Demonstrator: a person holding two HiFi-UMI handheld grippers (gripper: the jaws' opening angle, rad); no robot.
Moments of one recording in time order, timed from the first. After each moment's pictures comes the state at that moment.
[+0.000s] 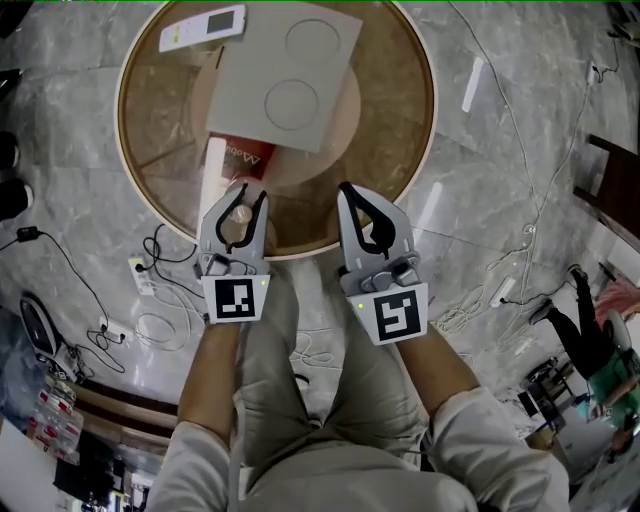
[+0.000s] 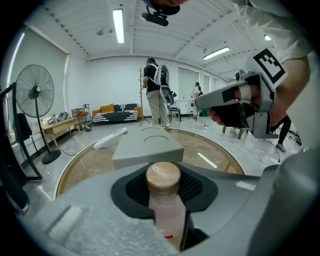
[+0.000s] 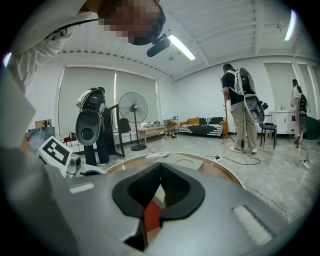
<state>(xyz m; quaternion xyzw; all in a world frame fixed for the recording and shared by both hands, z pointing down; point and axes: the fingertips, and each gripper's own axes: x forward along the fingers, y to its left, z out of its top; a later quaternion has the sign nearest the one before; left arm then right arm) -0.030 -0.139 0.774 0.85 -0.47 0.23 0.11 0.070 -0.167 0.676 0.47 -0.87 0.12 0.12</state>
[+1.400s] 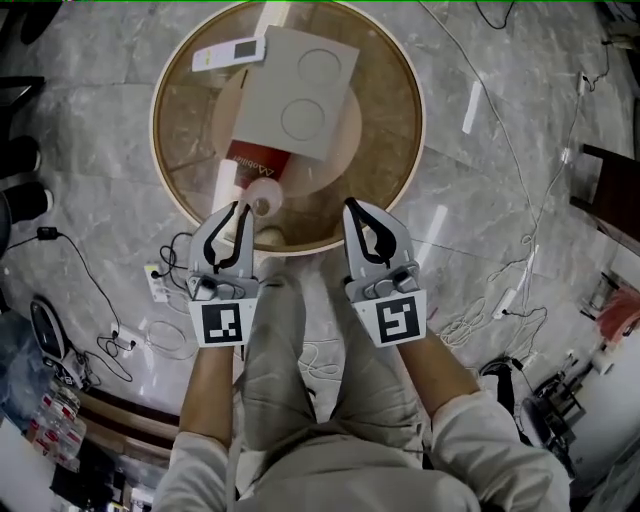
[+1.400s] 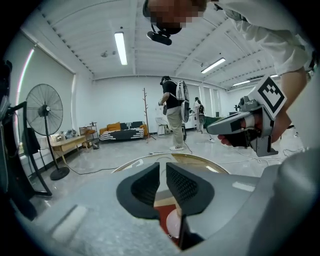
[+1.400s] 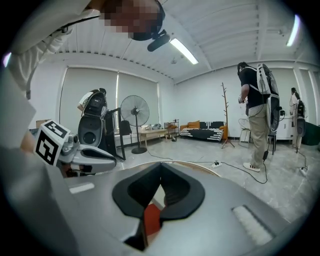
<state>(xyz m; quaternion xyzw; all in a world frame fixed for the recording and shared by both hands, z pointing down) -0.072 -0.132 0.661 0.84 -0.50 0.19 0.07 0.063 -0.148 0.613 0.47 -0.87 0.10 0.11</state>
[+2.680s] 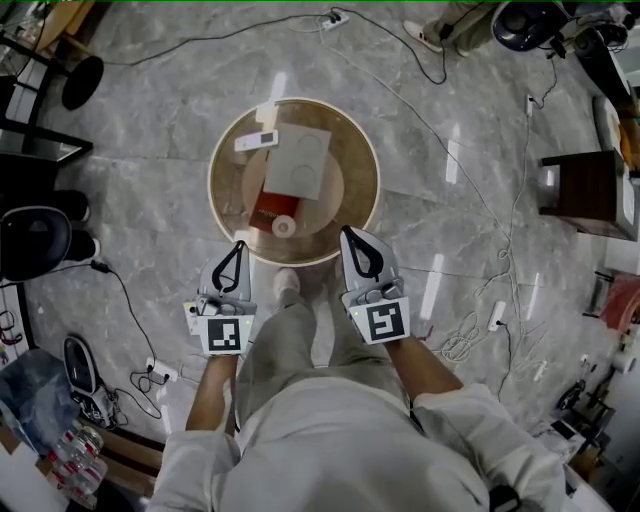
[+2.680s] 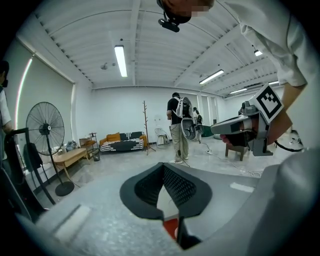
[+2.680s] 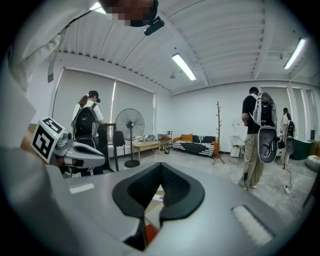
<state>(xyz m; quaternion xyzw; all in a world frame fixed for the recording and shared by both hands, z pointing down) -0.125 -0.115 0.392 0.85 -0.51 0.13 0.05 0.041 -0.123 0.349 0.51 -0.85 0.05 0.09</state>
